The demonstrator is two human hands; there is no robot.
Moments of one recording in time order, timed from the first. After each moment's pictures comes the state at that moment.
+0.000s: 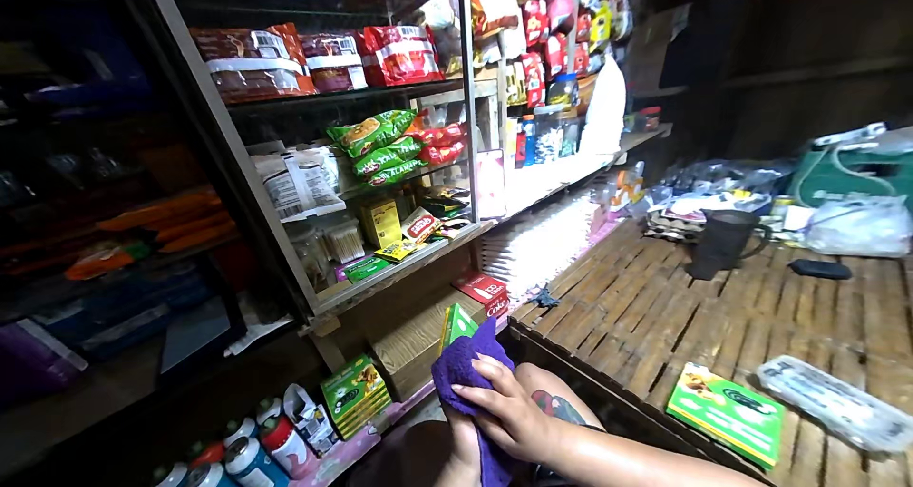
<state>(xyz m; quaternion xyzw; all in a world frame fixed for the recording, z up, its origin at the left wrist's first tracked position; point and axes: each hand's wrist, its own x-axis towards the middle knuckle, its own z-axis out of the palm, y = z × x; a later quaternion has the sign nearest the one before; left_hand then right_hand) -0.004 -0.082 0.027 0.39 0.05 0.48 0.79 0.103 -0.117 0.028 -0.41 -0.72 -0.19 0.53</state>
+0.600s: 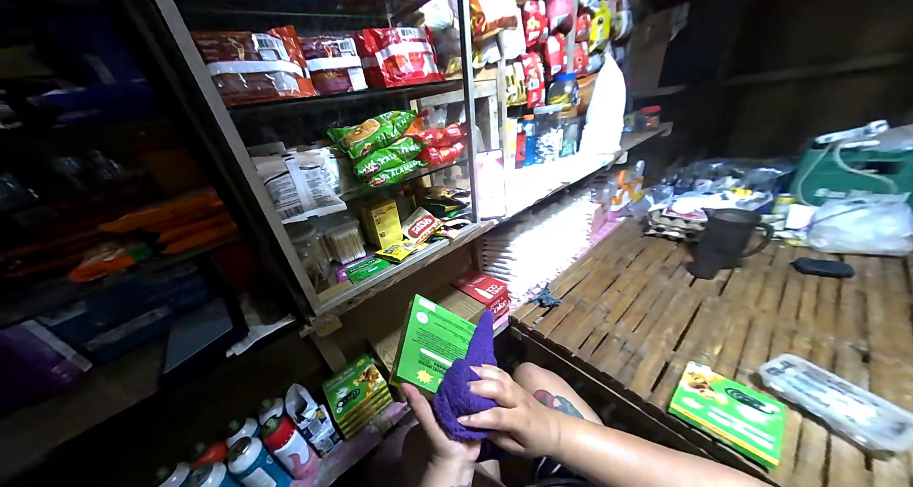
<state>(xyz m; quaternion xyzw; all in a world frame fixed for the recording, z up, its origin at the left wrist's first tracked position) -0.012 -0.064 0.054 0.28 0.03 0.50 0.82 0.123 -0.106 0.006 -0.31 -0.79 -0.19 0.49</state>
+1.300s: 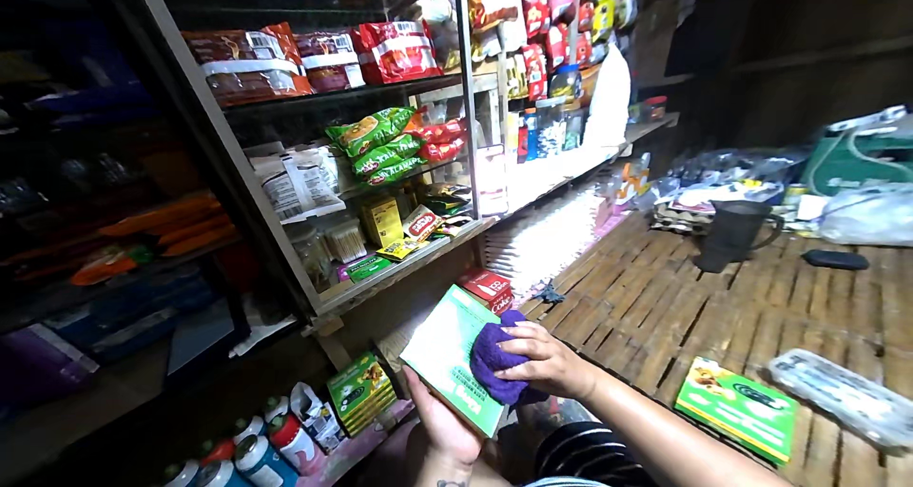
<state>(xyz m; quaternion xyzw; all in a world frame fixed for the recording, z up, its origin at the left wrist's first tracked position) -0.013 -0.058 0.070 0.24 0.02 0.45 0.86 0.203 -0.106 0.027 -0.32 -0.79 -0.28 0.45</state>
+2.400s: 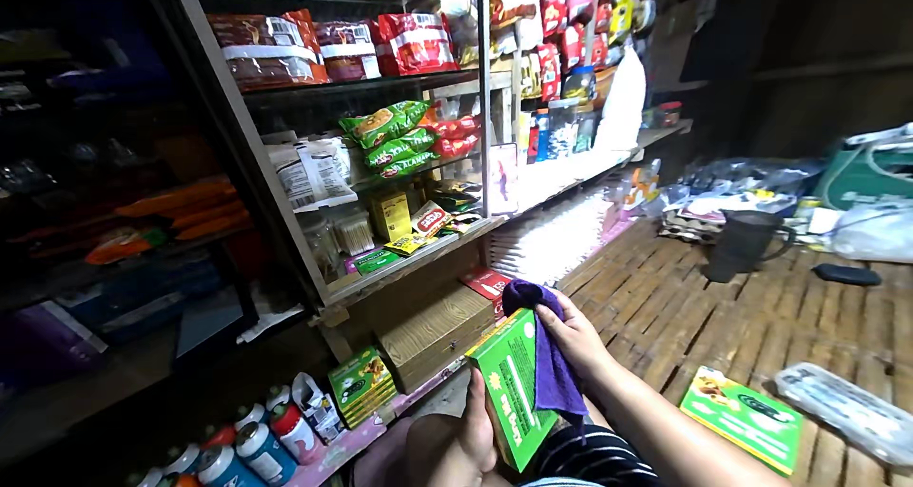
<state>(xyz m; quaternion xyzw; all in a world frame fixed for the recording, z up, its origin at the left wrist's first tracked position) -0.014 -0.069 0.046 0.48 0.04 0.31 0.82 0.189 -0.118 0.068 -0.45 -0.47 0.15 0.74</state>
